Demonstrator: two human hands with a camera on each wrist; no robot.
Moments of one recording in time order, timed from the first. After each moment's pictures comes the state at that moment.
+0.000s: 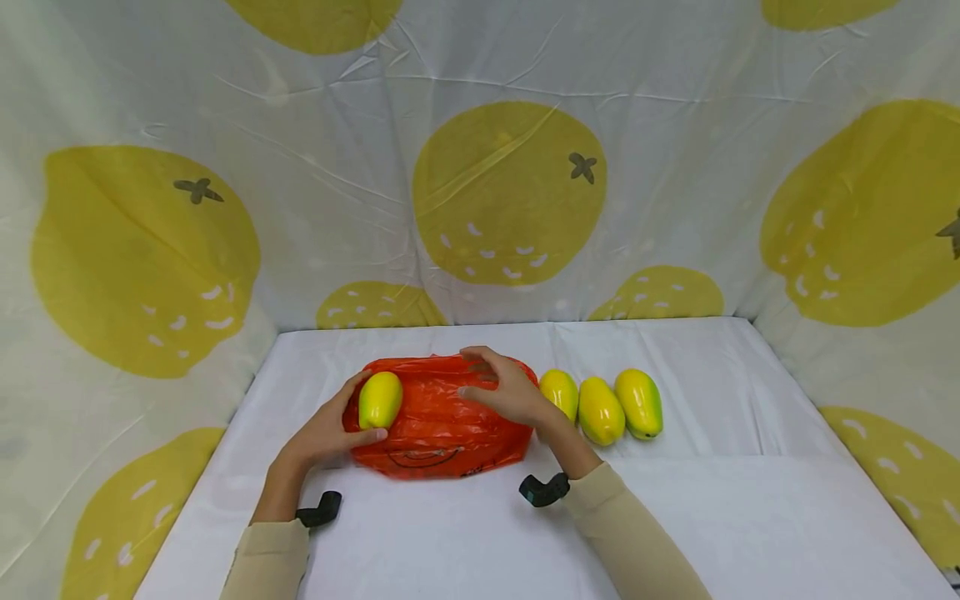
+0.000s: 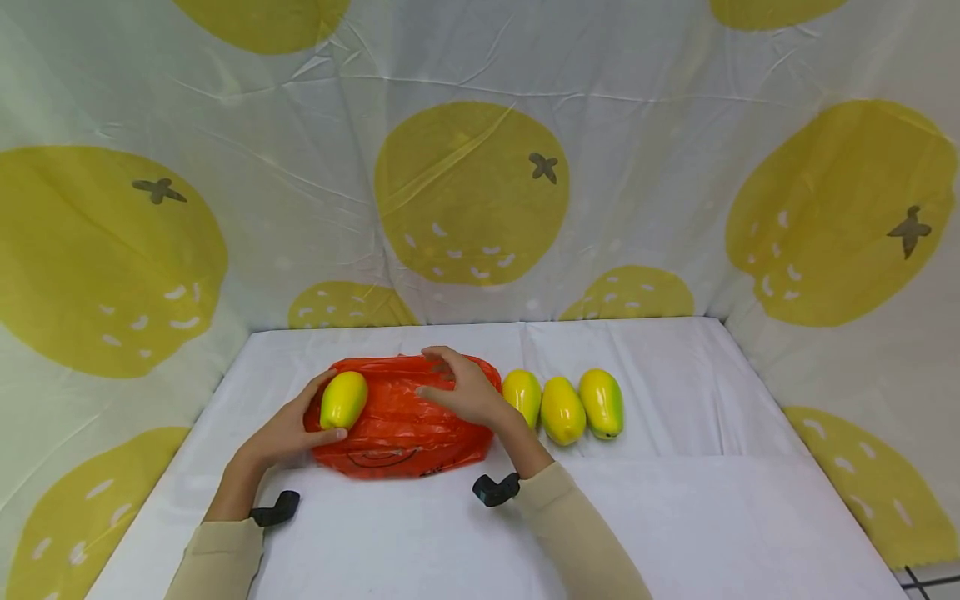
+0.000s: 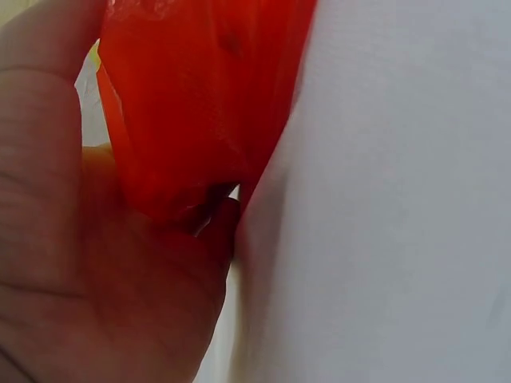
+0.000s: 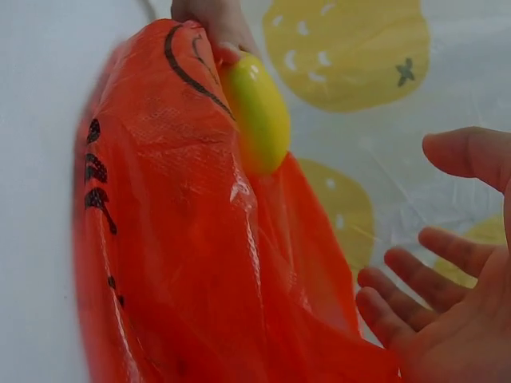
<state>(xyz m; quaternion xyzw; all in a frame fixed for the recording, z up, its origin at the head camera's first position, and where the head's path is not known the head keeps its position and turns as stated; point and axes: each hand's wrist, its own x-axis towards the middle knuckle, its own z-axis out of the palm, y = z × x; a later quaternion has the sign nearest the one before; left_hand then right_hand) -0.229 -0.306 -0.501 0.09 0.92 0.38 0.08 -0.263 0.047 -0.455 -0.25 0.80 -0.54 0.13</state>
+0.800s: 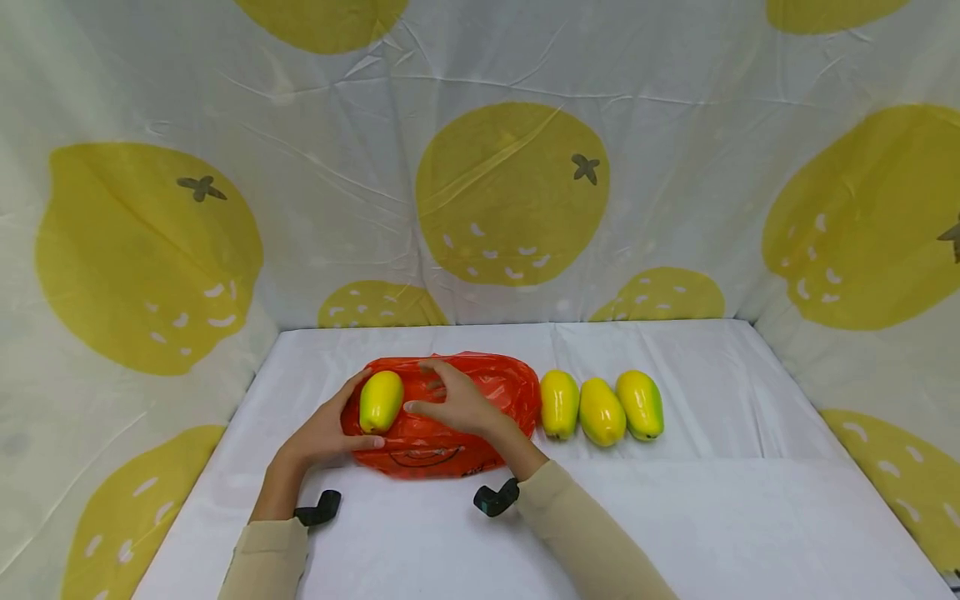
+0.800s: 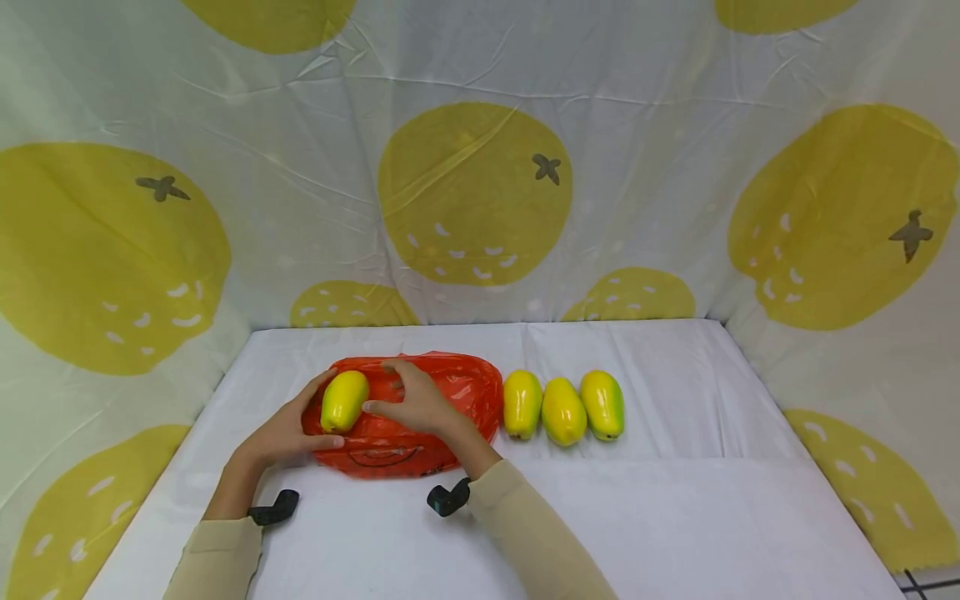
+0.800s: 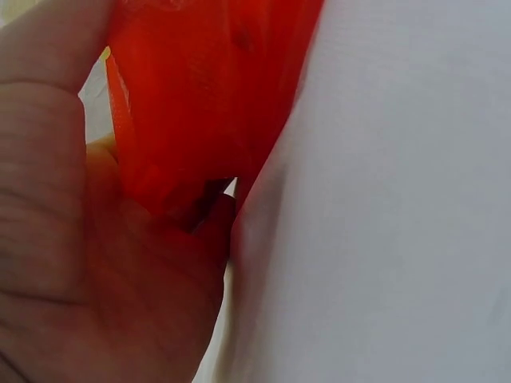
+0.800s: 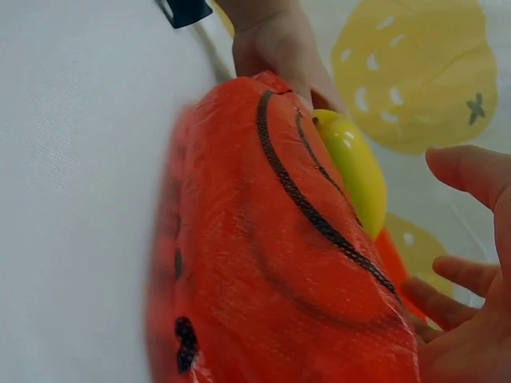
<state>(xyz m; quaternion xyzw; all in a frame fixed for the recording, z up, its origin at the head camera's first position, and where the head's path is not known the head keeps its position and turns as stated) -0.231 -0.315 -0.505 0.11 0.92 0.38 0.07 -0.257 -0.032 -0.468 -0.22 0.83 -0.50 0.15</state>
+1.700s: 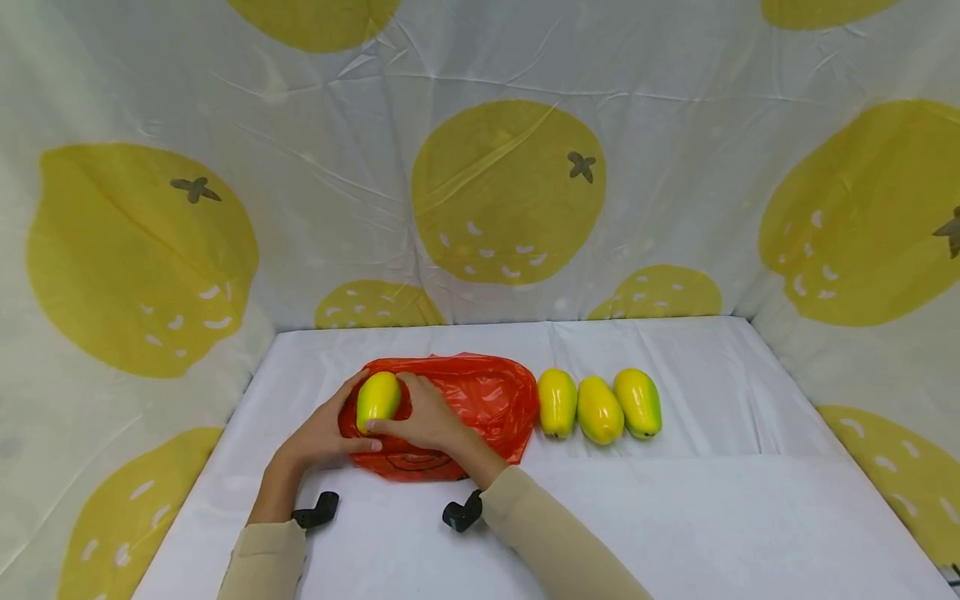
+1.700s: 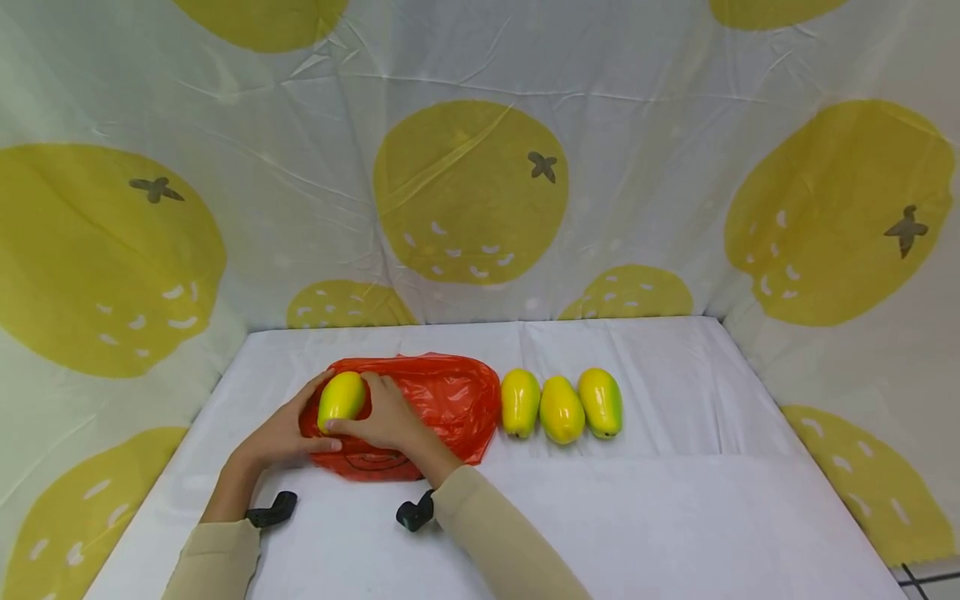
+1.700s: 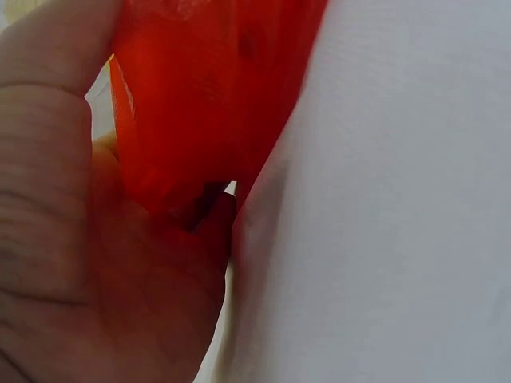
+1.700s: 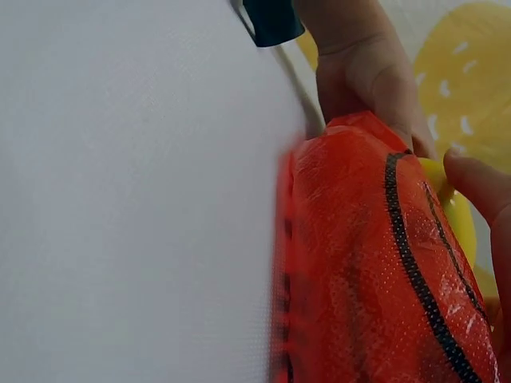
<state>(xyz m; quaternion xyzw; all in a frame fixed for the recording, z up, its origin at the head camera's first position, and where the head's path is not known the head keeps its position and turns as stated) -0.232 -0.315 -0.508 0.13 0.91 0.38 0.06 -0.245 -0.083 -0.491 -0.21 0.87 -0.43 0.10</state>
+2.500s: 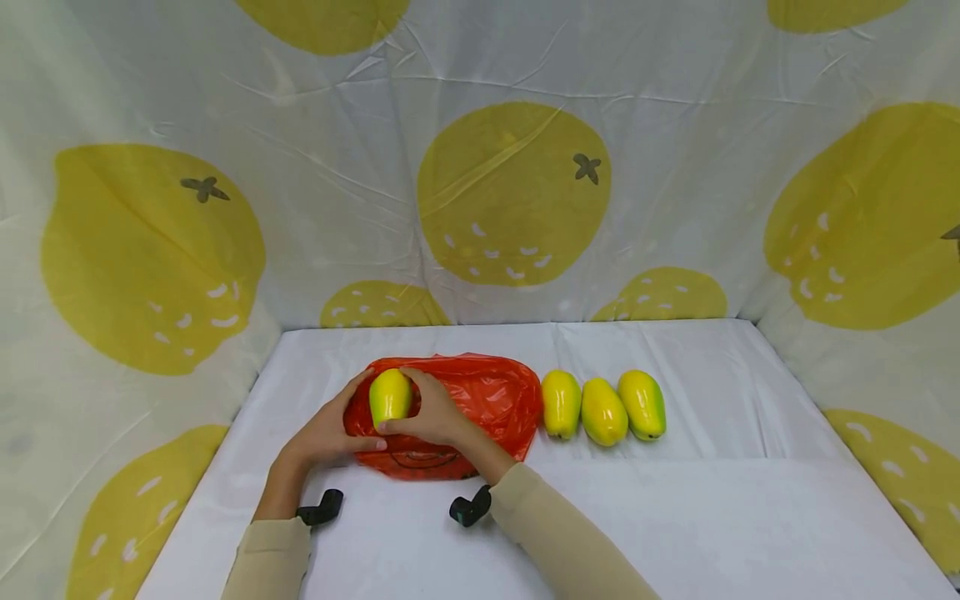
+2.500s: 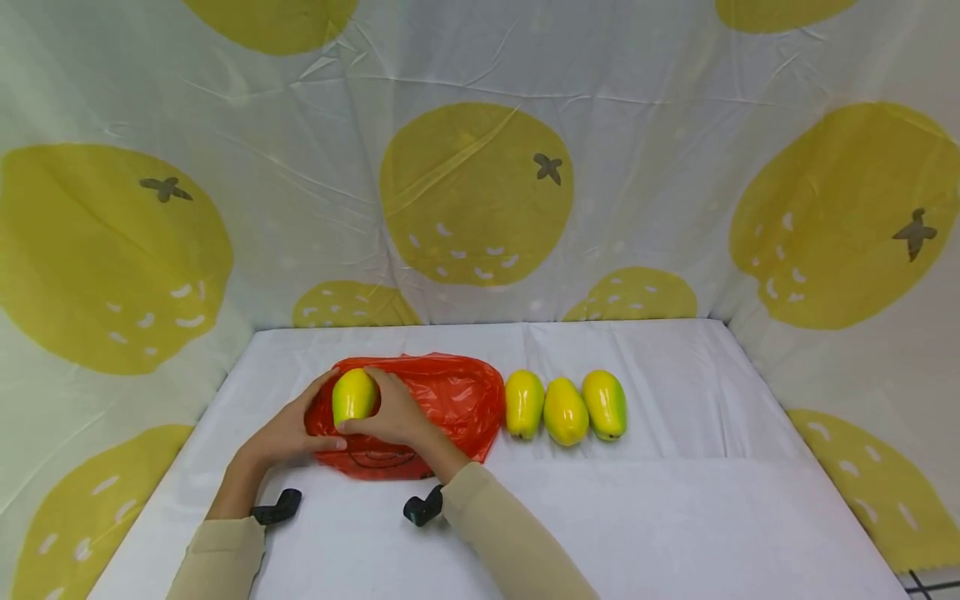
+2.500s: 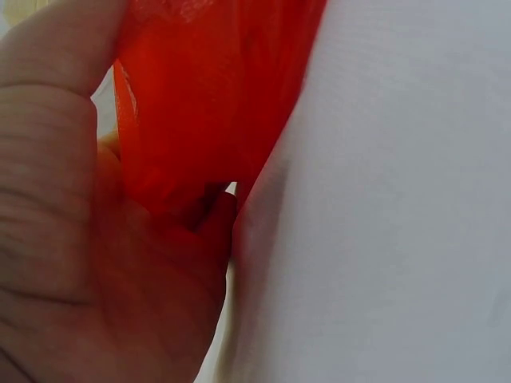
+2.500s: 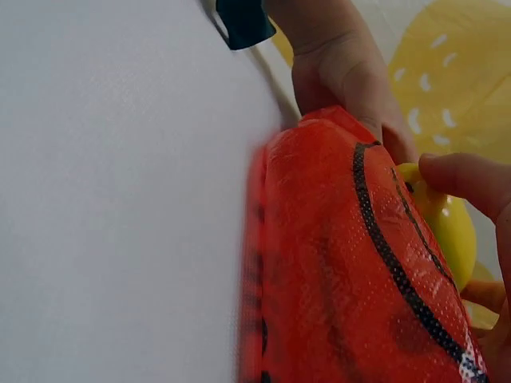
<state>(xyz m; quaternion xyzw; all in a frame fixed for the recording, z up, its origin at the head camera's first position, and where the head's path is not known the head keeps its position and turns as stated) -0.230 -0.314 -0.507 0.12 0.92 0.38 0.07 -0.251 -0.077 -0.493 -0.22 0.84 -0.47 0.10</state>
